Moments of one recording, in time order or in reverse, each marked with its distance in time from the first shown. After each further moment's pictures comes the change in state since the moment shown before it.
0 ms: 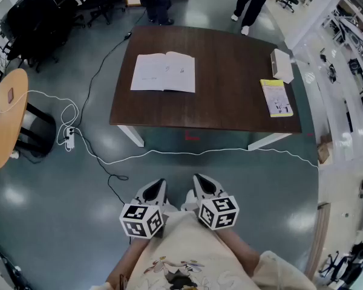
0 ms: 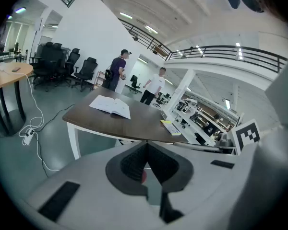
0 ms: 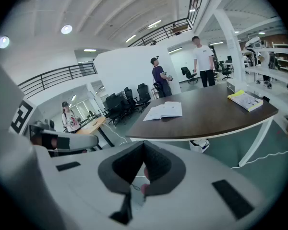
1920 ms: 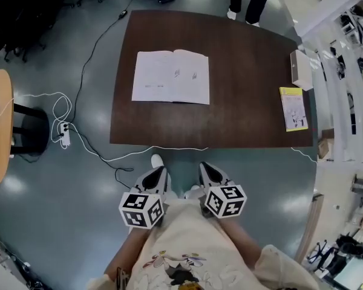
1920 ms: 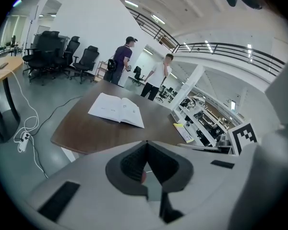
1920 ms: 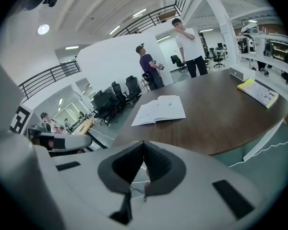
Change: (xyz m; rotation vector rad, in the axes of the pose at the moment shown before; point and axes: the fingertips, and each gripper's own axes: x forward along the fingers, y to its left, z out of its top) left arm 0.137 0.131 0.108 -0.077 0.125 0.001; right arm 0.187 -0.053 0.074 0.130 0.144 -0.071
